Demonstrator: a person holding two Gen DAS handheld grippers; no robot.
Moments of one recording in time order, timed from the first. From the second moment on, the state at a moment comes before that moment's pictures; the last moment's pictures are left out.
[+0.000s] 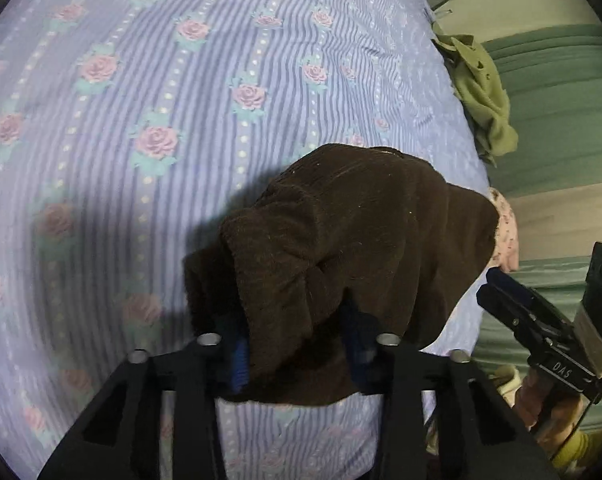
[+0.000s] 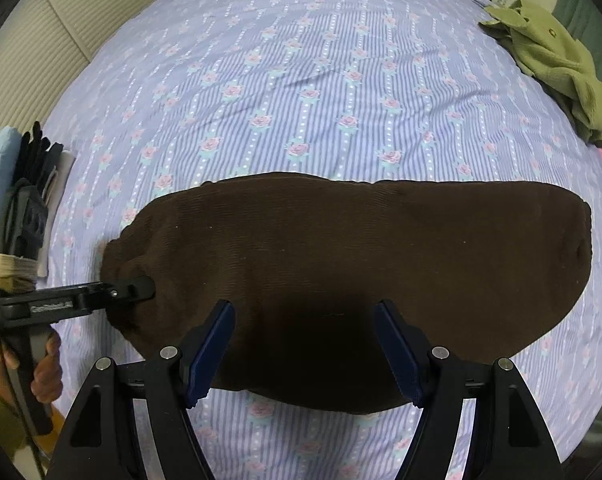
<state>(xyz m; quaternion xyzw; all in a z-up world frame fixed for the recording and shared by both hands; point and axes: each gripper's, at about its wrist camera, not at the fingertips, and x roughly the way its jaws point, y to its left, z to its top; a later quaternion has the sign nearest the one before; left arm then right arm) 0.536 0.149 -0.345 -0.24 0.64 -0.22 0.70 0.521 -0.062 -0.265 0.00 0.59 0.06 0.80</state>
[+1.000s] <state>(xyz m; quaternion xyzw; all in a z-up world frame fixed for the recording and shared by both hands) 0.398 0.006 -0.235 0.20 0.45 -0.17 0.85 0.430 -0.148 -0.276 -0.06 0.60 0.13 0.79</state>
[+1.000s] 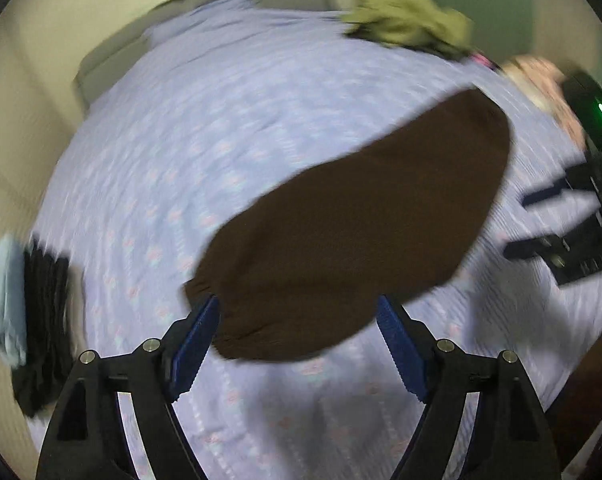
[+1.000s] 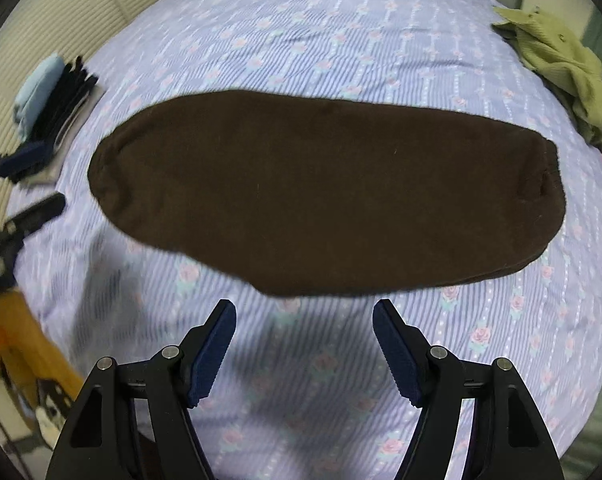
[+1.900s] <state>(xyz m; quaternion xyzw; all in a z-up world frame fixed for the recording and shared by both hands) 0.510 -0.087 -0.321 0.10 0.60 -0.28 0.74 0.432 -0.201 -0.322 0.08 0.60 0.21 0.77</state>
